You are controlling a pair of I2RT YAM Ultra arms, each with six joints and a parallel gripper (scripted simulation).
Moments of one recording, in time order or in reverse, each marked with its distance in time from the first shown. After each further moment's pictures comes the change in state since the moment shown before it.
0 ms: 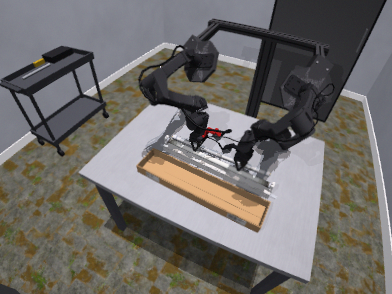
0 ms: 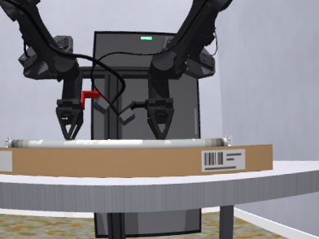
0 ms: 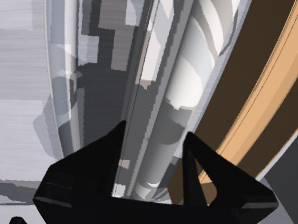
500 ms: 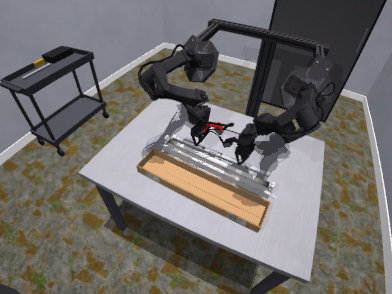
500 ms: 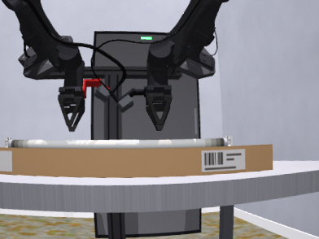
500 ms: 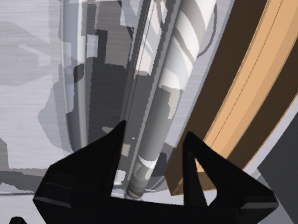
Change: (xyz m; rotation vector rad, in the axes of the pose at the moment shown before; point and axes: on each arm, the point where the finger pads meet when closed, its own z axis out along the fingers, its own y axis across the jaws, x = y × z) left arm -0.003 0.003 -0.035 -0.006 -0.013 0.000; right arm -0.004 -0.002 -0.035 0.009 -0.014 0.003
